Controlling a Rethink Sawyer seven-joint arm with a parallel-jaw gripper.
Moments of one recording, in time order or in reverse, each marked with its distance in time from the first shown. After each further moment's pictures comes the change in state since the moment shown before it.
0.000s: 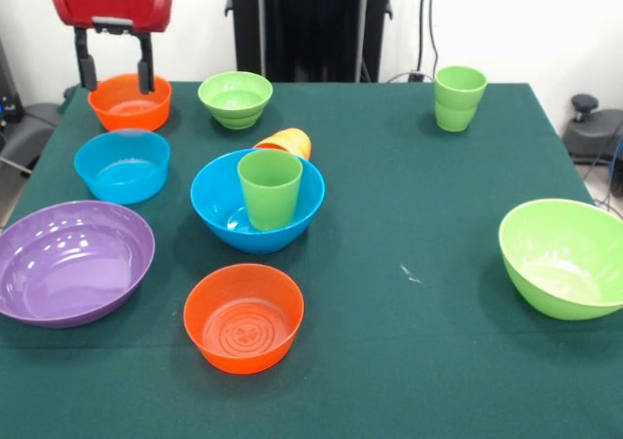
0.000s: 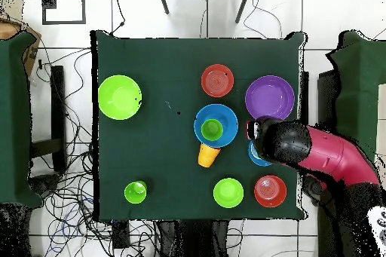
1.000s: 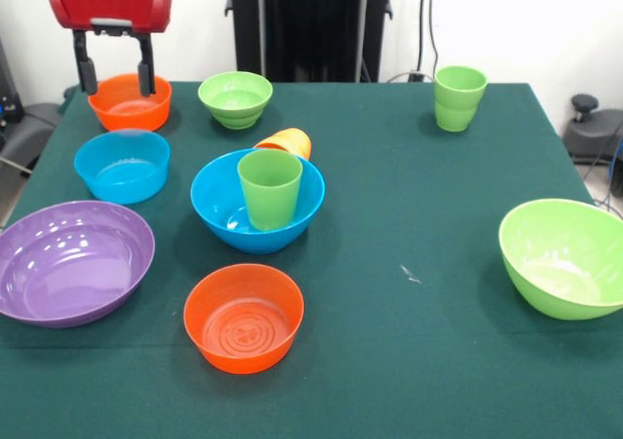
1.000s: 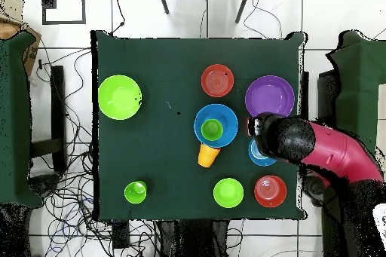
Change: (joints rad) arm -0.035 0.001 0.049 -0.011 0.001 0.018 0.000
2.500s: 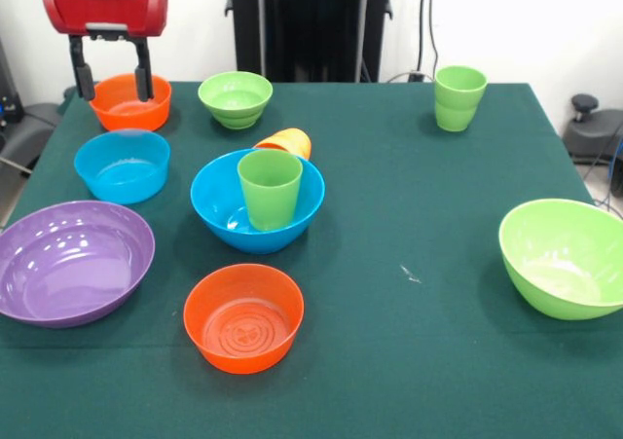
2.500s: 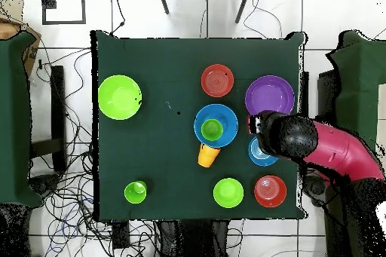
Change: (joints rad) arm -0.021 0.009 0.027 -0.005 0.000 0.000 0.000
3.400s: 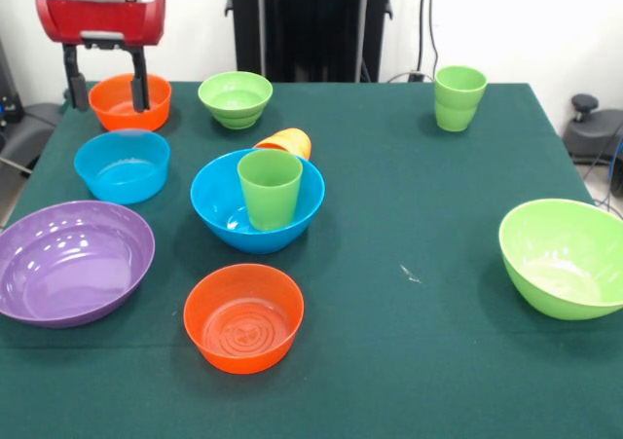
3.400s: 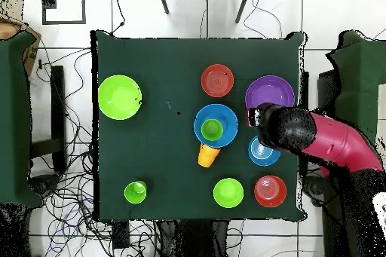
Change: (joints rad) arm 0.027 0.029 -0.002 -0.058 0.000 0.000 0.000
